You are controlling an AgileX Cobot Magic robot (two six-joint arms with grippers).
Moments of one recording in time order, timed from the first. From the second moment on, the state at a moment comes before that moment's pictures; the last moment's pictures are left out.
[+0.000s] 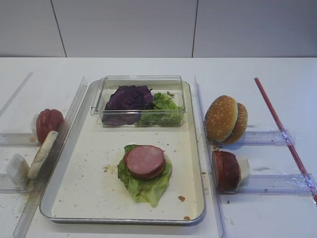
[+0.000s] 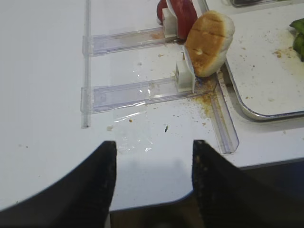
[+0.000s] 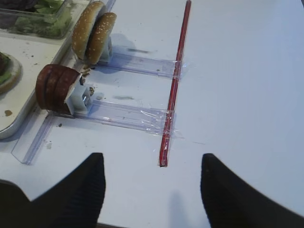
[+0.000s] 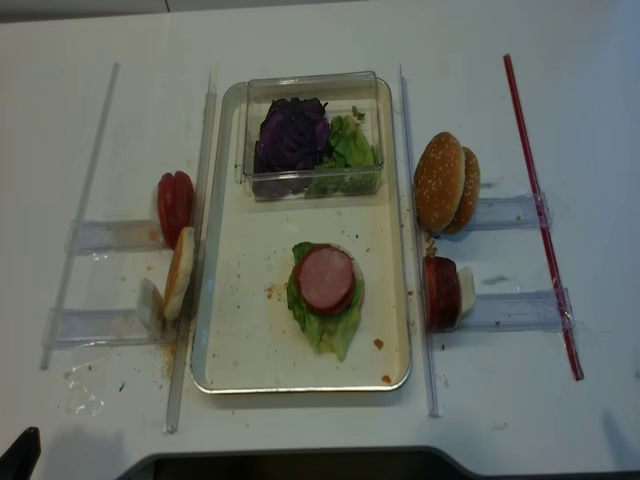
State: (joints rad) left arm -0.10 0.04 -0.48 0.03 1.17 0.03; right arm -0.05 -0.02 -0.47 0.22 1.16 -0.25
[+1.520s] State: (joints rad) left arm -0.10 0.04 -0.48 0.03 1.17 0.03; right arm -0.05 -0.02 -0.47 0.22 1.16 -0.25
